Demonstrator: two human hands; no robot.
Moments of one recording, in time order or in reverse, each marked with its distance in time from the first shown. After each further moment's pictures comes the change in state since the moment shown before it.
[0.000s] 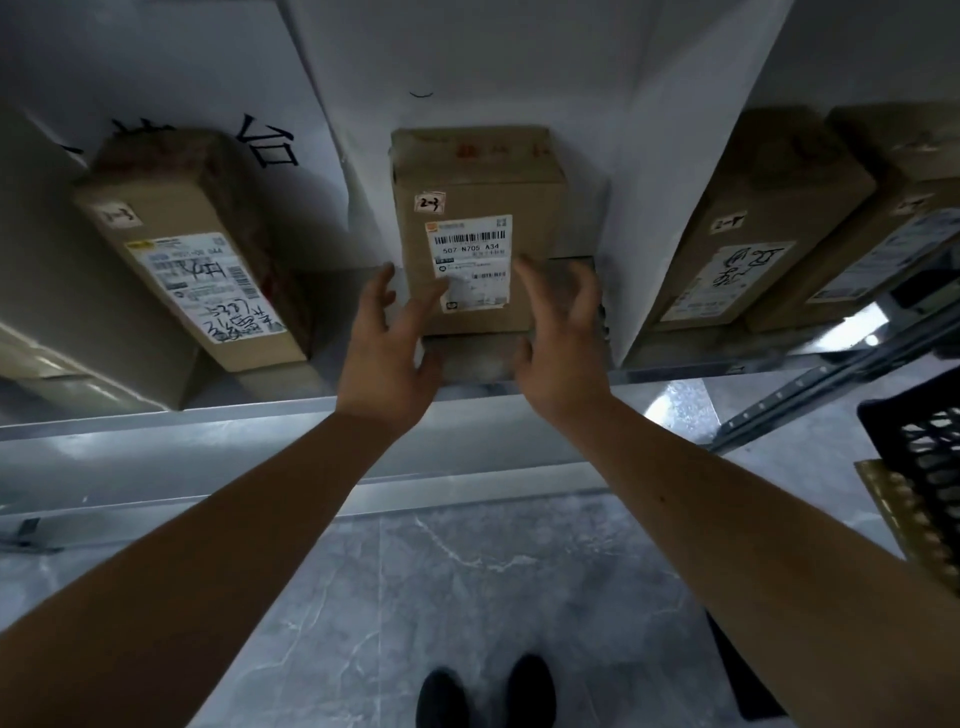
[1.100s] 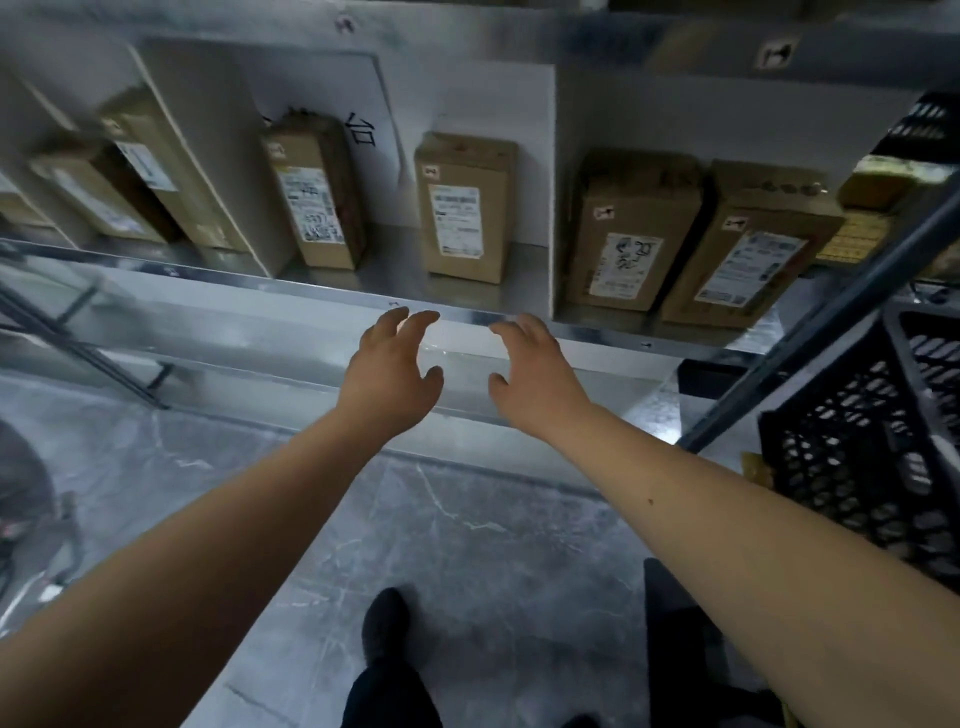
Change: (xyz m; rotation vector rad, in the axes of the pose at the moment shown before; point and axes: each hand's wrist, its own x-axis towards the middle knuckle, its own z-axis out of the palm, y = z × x) left_hand -0.177 0.204 -0.039 0.219 -0.032 -0.416; right_hand -0.136 0.012 -0.172 0.030 -0.561 -0.169
